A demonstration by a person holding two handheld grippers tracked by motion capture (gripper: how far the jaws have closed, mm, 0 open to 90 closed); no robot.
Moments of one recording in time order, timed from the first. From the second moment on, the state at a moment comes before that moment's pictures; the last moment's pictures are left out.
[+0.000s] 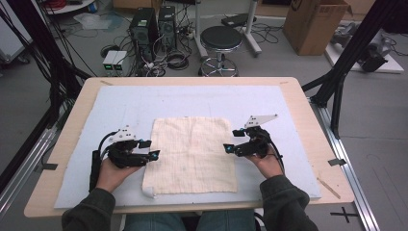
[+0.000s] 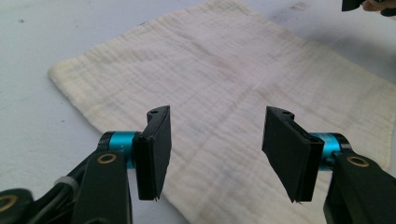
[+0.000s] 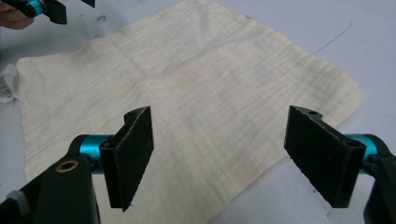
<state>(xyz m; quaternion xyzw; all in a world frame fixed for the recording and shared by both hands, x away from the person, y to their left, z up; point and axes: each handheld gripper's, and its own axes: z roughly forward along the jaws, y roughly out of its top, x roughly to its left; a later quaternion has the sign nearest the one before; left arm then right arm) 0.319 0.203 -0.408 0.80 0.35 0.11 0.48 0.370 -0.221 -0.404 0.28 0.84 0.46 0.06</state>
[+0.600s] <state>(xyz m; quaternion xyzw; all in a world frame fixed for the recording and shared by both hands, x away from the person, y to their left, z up) 0.368 0.203 -0.386 0.79 0.37 0.11 0.48 0.421 -0.225 -0.388 0.31 0.84 0.43 0.07</state>
